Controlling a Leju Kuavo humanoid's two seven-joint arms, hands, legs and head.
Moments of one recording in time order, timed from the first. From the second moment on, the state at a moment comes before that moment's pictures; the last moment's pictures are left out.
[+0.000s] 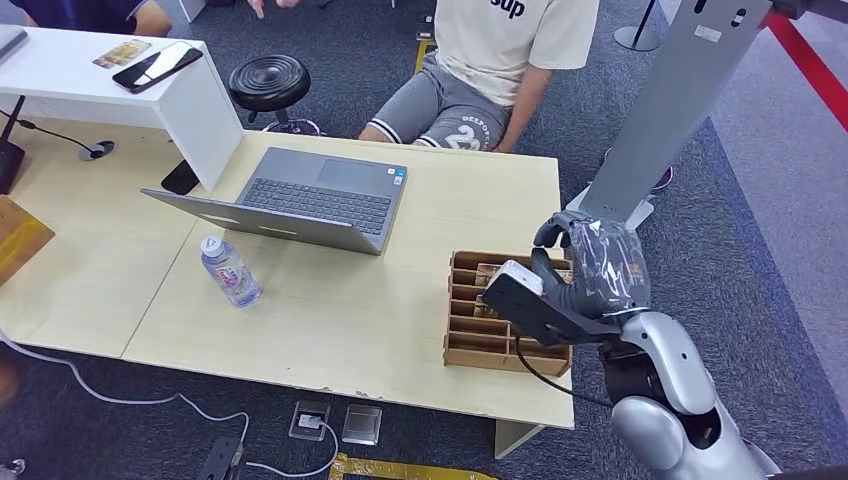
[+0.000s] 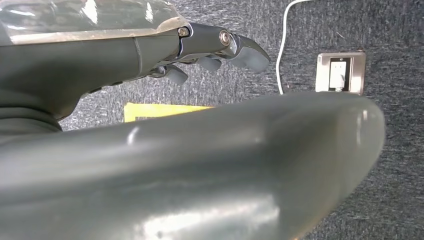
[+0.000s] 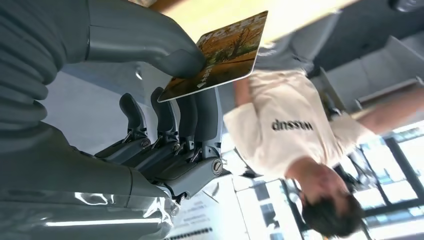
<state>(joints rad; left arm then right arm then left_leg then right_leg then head) -0.10 0.10 -1.06 -0.23 1.28 0.23 -0.35 -0.45 -0.30 0.74 -1.84 0.73 0.01 0.48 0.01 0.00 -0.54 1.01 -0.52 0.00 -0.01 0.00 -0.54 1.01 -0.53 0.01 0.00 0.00</state>
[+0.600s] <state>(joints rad) -0.13 0.08 -1.06 -0.23 1.25 0.23 -0.33 -0.67 -0.13 0.80 -1.40 0.82 -0.44 0.20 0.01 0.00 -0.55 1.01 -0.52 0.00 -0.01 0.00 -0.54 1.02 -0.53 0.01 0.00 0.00</state>
